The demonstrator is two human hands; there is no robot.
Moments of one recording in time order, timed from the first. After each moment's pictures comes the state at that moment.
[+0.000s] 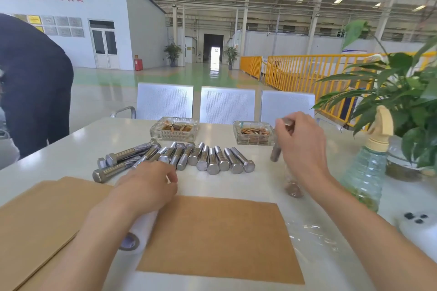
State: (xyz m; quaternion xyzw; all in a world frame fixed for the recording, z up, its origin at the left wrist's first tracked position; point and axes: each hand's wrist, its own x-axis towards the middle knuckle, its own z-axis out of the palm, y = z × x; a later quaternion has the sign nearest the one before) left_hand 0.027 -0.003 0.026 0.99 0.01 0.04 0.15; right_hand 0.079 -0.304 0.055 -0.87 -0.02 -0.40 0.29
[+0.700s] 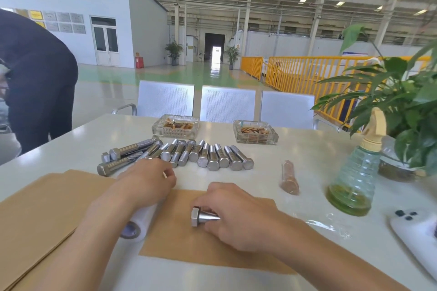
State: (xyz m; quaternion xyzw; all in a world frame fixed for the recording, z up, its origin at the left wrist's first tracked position) left_hand 0.024 0.003 0.022 0.99 0.02 0.04 0.16; right_hand -0.020 -0.214 0.020 -0.93 -0.34 0.01 0.13
